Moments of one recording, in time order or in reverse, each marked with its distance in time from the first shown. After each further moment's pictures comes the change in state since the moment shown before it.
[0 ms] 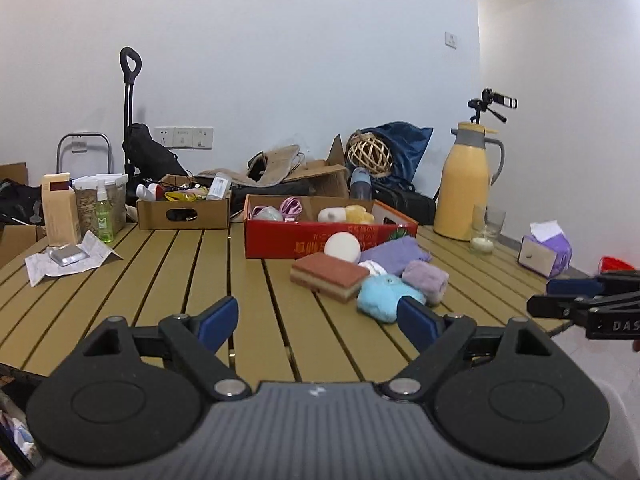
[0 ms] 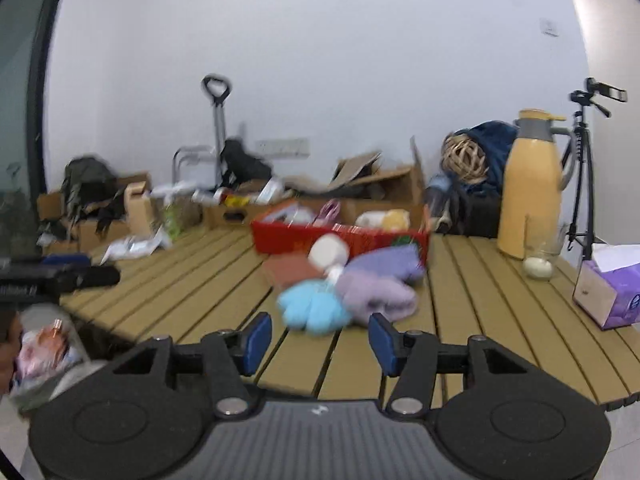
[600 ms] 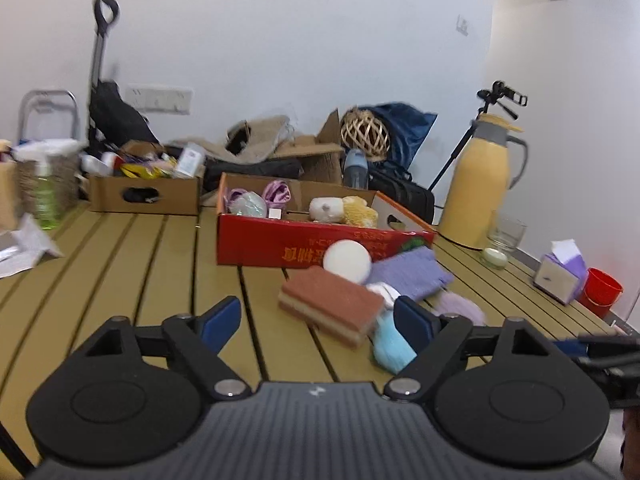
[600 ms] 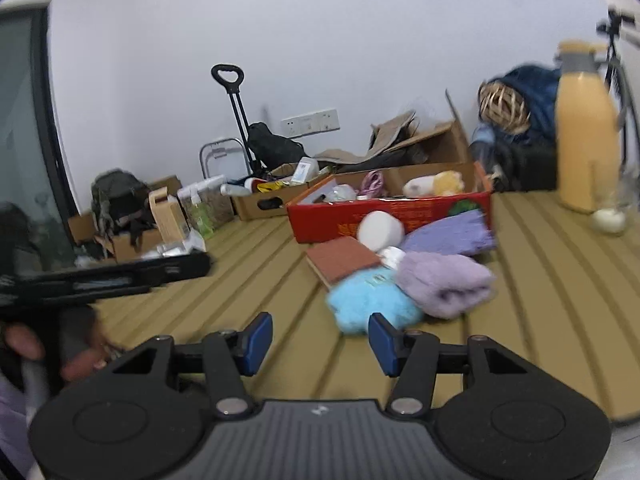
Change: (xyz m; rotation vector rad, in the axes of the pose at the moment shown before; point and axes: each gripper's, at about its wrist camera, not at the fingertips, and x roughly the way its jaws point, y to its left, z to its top) left arm 0.157 0.039 0.042 -0.086 0.100 -0.109; right arm 0.089 -0.003 0.019 0.192 0.072 0.186
